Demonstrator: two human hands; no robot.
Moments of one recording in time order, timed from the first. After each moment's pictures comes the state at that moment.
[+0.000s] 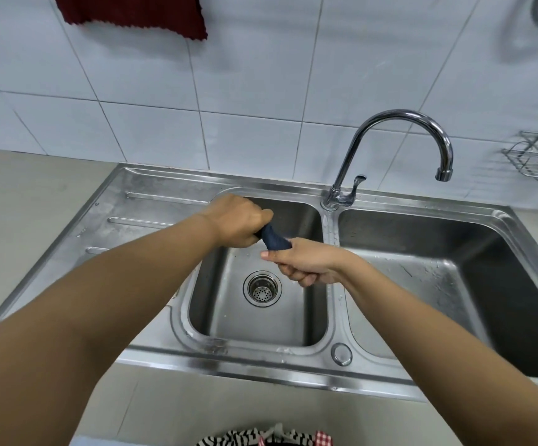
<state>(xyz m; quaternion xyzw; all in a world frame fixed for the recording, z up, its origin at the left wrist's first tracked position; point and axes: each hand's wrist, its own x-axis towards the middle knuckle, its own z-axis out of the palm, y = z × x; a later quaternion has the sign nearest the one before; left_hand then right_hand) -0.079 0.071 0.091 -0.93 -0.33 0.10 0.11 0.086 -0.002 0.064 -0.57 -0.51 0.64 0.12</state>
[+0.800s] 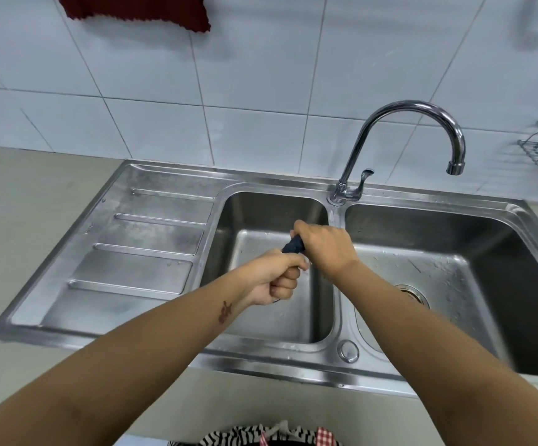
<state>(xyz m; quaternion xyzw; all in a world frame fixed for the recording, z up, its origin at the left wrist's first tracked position) -0.035 -0.004 0.041 -0.37 -0.49 -0.14 -0.78 0.111 0.012 0.018 -0.60 -0.79 -0.06 0.12</state>
